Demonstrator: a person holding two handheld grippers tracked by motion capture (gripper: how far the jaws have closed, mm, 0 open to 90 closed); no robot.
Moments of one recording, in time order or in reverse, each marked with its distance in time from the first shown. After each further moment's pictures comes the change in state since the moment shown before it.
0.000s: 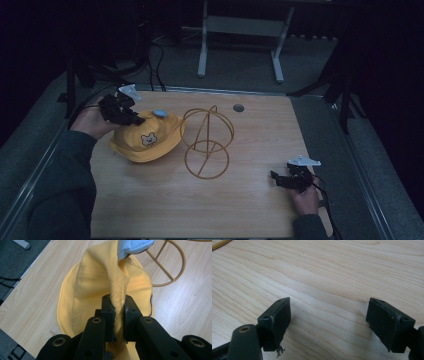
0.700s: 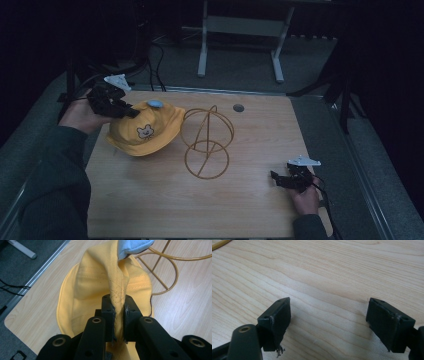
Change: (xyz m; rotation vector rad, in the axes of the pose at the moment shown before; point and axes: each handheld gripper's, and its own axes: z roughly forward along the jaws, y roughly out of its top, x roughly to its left) left arm 0.006 0.002 -0.033 -0.072 0.007 -0.013; right arm 0.000 0.000 0.000 -0.001 0.001 0.002
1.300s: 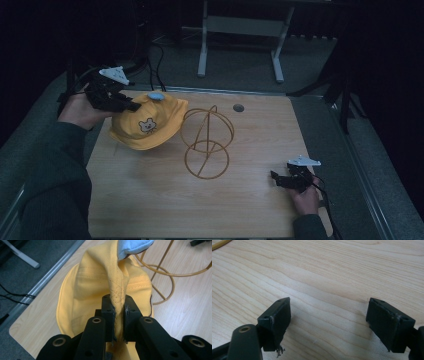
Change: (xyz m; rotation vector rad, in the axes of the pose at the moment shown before) left arm 0.002 0.010 -0.013 -0.072 0.005 0.002; right arm 0.000 0.000 0.000 0.001 0.000 0.002
